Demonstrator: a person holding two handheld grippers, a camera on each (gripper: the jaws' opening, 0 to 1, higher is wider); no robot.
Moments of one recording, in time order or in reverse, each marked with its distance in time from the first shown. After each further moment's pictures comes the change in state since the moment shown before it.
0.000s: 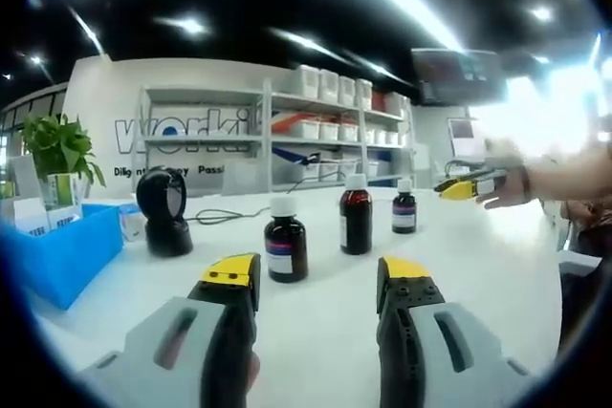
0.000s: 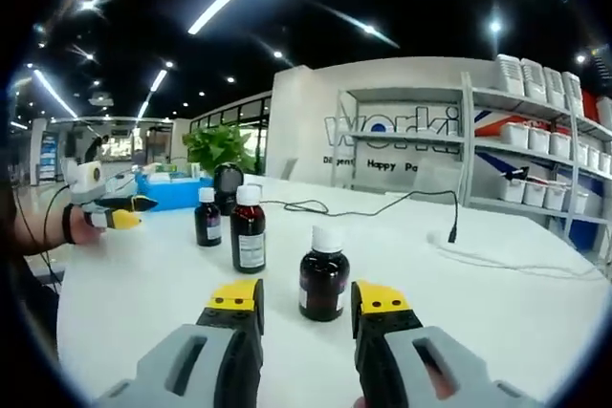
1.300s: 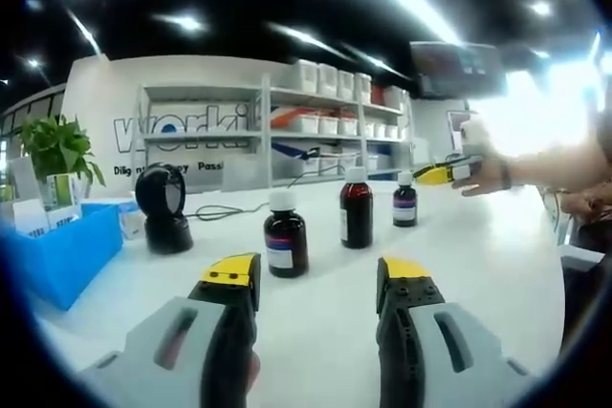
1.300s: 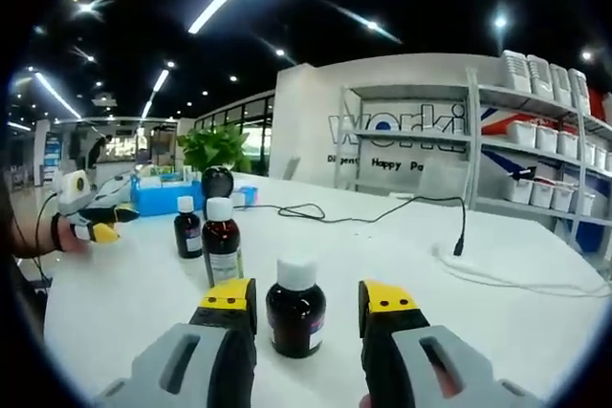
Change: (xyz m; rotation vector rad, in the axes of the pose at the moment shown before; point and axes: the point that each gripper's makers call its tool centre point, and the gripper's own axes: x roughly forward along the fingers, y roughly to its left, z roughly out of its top) left arm 0.001 -0.001 -0.004 0.013 0.023 0.000; right arm 0.038 -0.031 0.009 -0.001 0.017 0.040
